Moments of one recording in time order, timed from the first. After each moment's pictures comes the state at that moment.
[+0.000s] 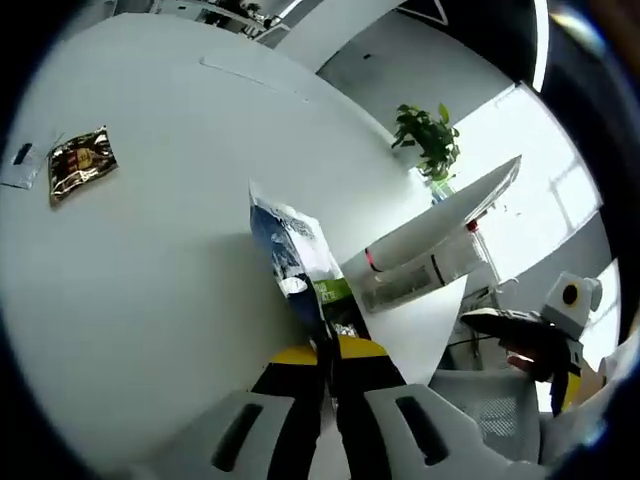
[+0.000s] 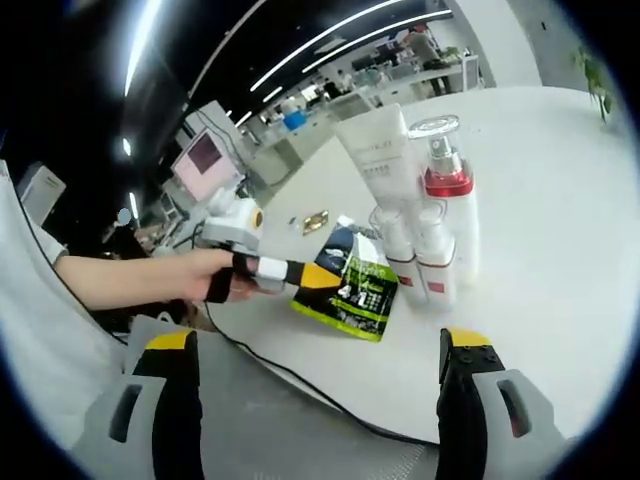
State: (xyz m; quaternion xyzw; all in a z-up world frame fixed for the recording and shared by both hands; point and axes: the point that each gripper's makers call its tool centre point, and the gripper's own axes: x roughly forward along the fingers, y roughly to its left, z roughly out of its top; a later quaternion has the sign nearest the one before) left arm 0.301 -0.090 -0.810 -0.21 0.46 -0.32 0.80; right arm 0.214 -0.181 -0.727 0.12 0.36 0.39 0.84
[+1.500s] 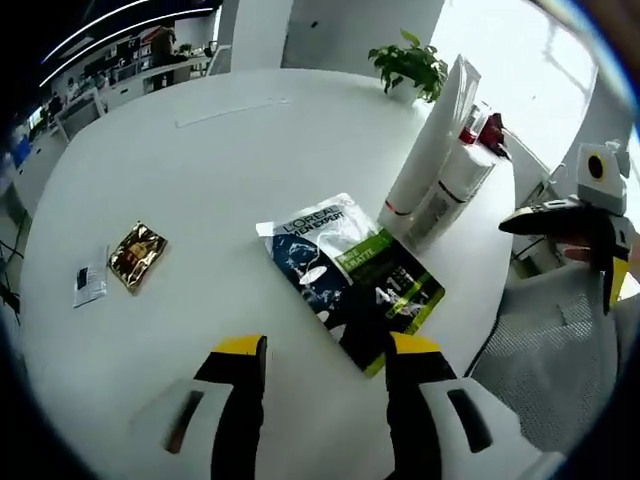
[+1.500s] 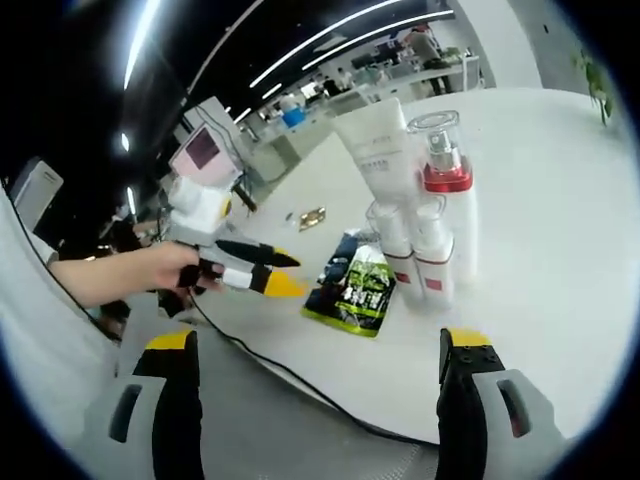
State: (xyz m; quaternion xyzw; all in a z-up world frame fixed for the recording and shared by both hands) left arm 0.284 -0.029 -0.803 0.04 0.44 -0.30 0.85; right arm 0.215 -0.182 -0.733 0.11 0.36 0.38 0.84
